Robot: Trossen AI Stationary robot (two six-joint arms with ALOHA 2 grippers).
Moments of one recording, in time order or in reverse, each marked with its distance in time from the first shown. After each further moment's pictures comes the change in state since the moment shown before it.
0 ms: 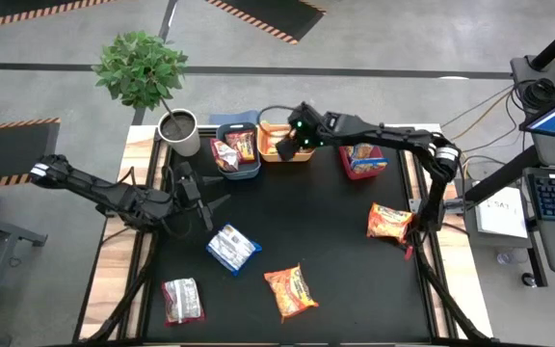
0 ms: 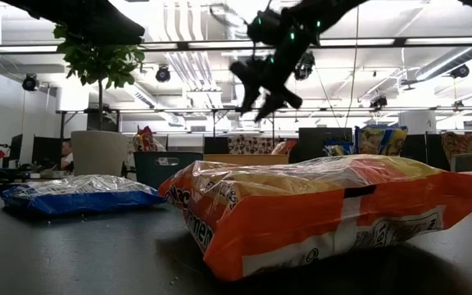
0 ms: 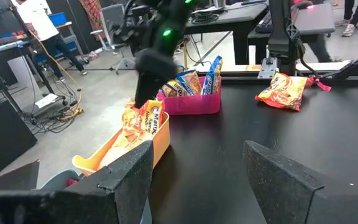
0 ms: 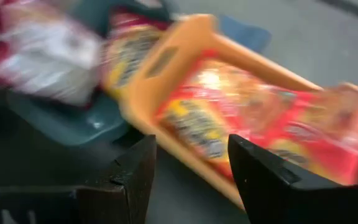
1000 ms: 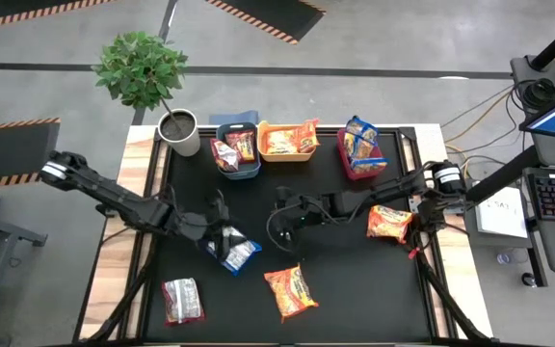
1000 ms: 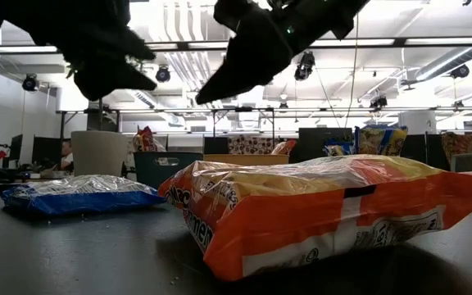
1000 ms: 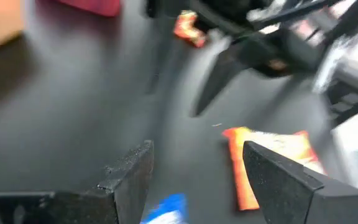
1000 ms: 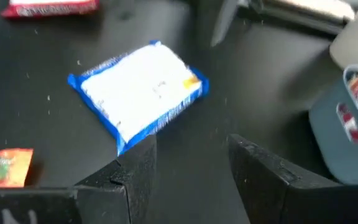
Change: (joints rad) left arm -0.040 0.362 0.001 0.125 0.397 -0.576; right arm 0.533 -0.023 -0.347 0.558 -0.042 -0.638
